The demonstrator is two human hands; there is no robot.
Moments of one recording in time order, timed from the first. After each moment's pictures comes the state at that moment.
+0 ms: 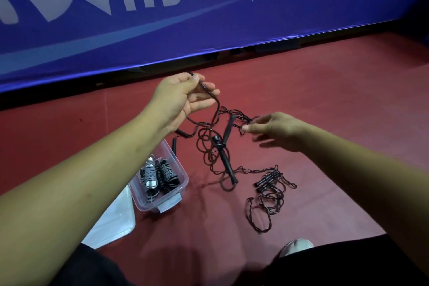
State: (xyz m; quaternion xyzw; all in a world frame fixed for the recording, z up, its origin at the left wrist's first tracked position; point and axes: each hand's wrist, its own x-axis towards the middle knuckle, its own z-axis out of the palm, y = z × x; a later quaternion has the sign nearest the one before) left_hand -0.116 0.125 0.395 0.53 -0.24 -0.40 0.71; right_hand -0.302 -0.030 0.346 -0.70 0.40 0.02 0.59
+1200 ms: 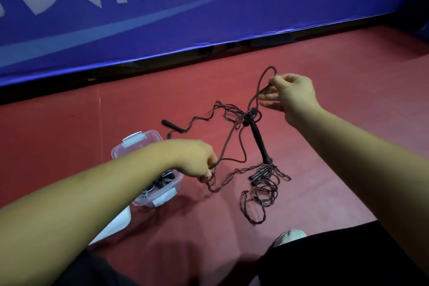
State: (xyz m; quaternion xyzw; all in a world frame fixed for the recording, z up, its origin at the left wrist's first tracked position) left_hand -0.161 0.142 0.334 0.70 -0.63 -0.32 -0.10; right_hand -0.299 -0.043 0.380 -0.57 0.43 -0.35 0.62
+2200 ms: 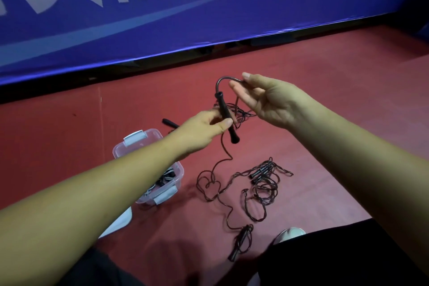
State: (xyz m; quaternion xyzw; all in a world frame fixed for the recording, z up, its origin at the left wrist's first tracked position) left_hand -0.167 0.135 0.347 0.68 -0.48 -0.37 0.41; right_hand -0.285 0.003 0.407 -0.32 0.31 -0.24 0.86
